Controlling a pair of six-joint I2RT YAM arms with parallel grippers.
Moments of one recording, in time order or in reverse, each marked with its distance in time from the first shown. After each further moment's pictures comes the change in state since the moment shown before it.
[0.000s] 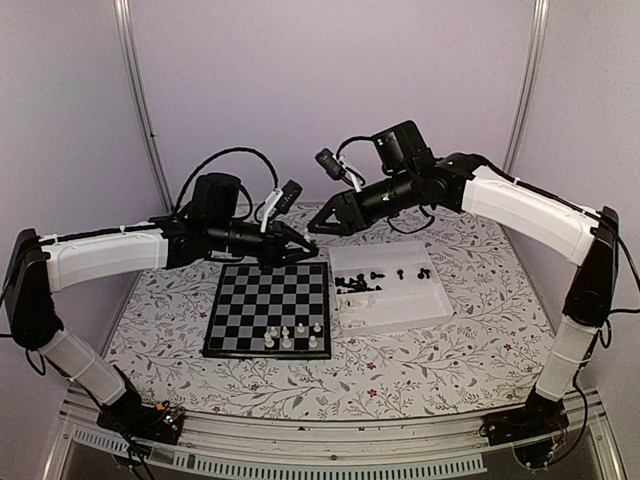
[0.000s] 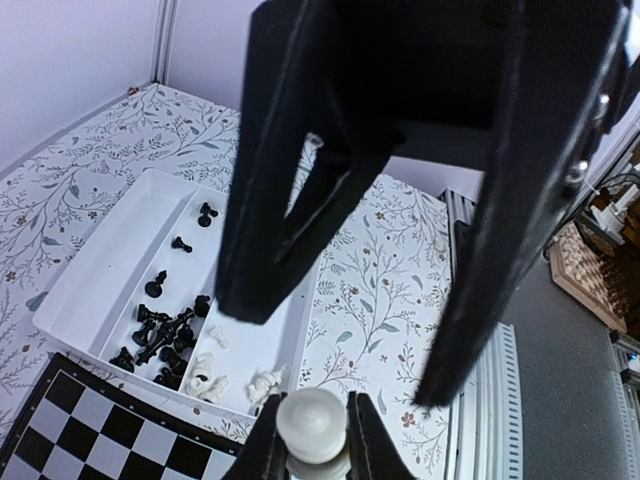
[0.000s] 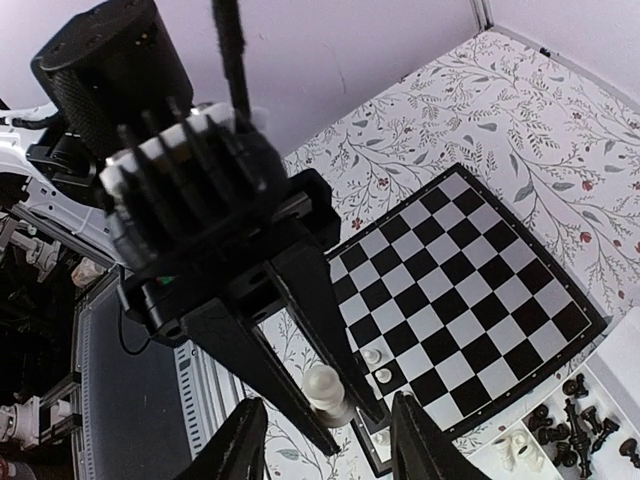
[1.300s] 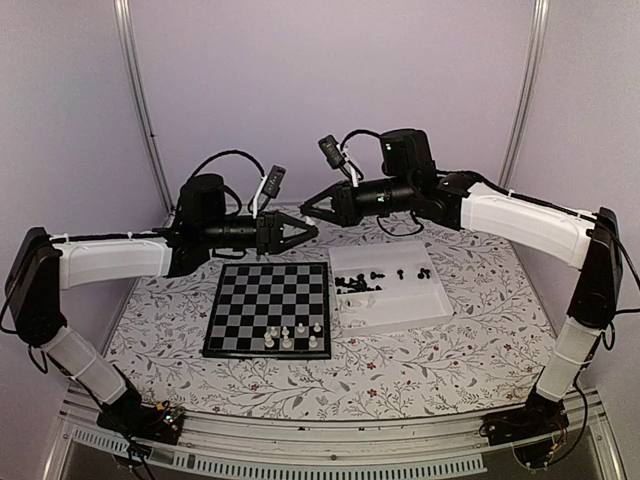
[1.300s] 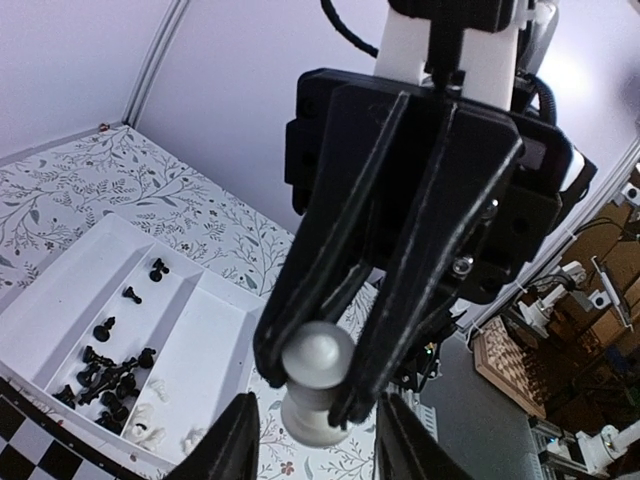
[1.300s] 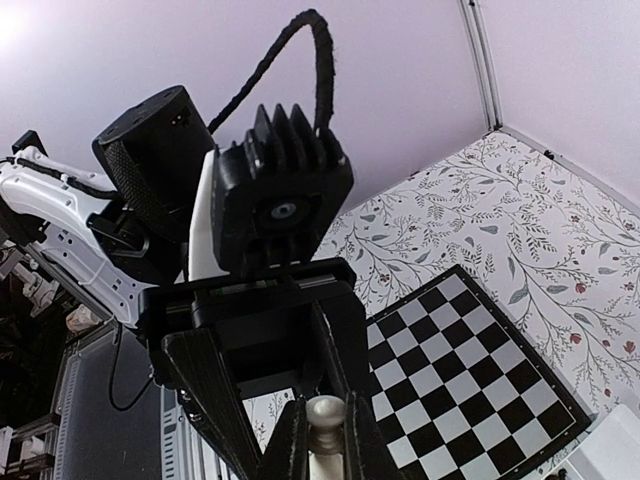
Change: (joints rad) left arm 0.050 0.022 -0.097 0.420 0.108 -0.408; right arm 0.002 -0.023 -0.159 0.412 0.010 0.066
